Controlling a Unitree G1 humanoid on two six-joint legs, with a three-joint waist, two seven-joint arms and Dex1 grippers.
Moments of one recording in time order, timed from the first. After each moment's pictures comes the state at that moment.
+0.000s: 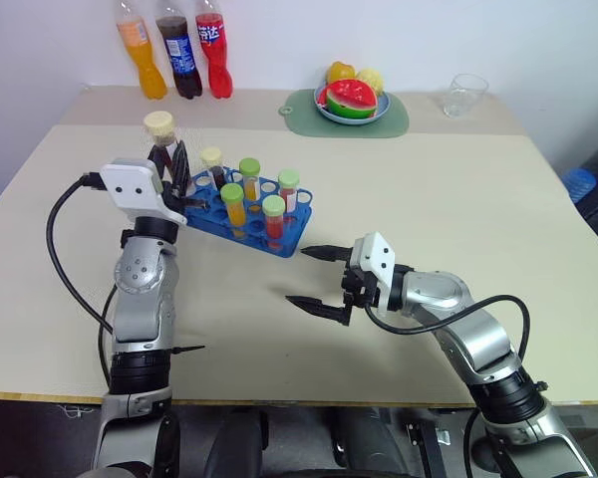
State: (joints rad) left arm -0.41 0.22 0.19 -0.05 -0.18 -0.05 -0.10; right arm -0.33 -0.45 0.26 -0.28 0.30 0.38 0.85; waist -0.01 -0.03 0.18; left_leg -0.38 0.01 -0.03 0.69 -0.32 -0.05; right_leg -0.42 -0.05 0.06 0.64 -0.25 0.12
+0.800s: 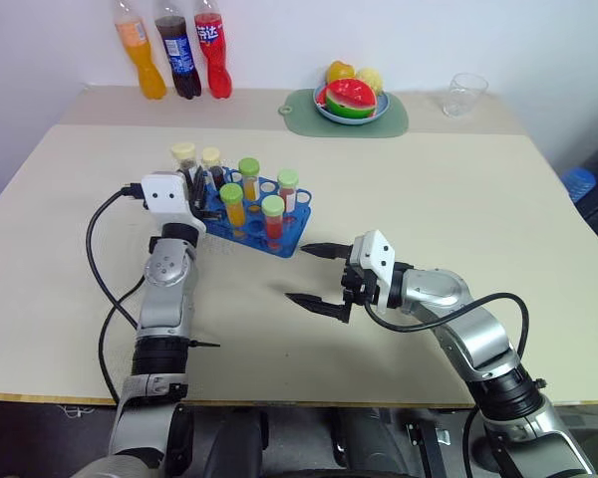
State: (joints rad) left arm -0.49 0.17 0.17 0.23 -0.09 -0.09 -0.05; right arm -0.34 -0.45 0.26 -0.27 0.30 0.37 0.85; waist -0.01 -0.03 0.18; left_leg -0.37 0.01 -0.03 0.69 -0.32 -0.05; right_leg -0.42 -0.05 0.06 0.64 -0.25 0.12
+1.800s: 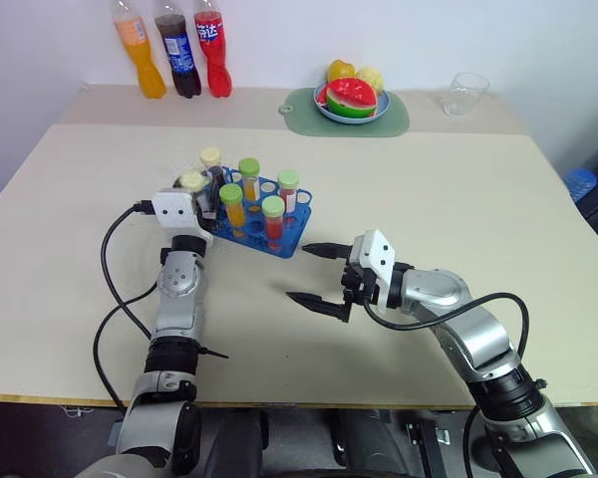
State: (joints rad) left arm -0.48 0.13 0.18 0.40 -0.10 -0.32 -0.05; right arm -0.34 -0.45 0.26 -0.28 0.30 0.39 0.83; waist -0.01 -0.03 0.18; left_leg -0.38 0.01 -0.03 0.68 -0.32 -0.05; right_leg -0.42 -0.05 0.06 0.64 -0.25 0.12
